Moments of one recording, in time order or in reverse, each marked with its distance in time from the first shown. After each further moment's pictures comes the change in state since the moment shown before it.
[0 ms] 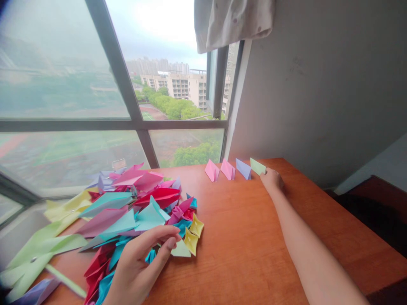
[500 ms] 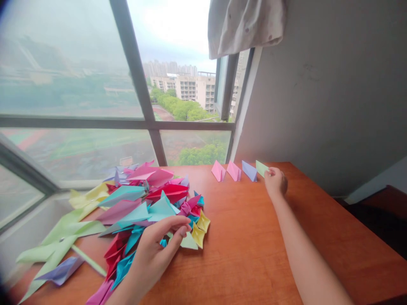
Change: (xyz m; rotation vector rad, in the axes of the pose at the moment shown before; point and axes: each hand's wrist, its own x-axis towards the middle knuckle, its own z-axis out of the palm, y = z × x) left_hand 0.004 0.005 0.002 -0.012 0.011 -0.043; right_hand -0.037 -0.031 -0.027 0.356 0.195 -0.020
